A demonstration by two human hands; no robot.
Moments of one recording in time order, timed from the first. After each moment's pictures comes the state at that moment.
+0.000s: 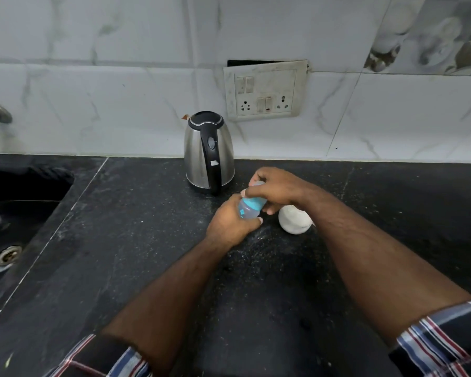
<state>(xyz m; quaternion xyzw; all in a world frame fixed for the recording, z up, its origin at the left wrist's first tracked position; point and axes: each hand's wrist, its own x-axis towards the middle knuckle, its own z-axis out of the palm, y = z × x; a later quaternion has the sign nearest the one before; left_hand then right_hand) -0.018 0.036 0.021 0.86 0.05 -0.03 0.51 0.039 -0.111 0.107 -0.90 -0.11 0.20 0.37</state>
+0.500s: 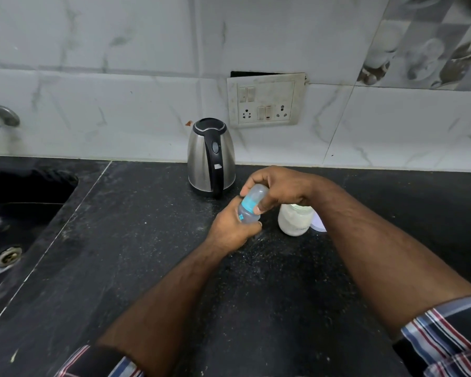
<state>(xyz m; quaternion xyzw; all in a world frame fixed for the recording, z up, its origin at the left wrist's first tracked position) -0.040 0.044 0.031 0.84 0.02 -0.04 0.55 0.021 -0.115 0.141 -0.86 -0.21 0.27 0.38</state>
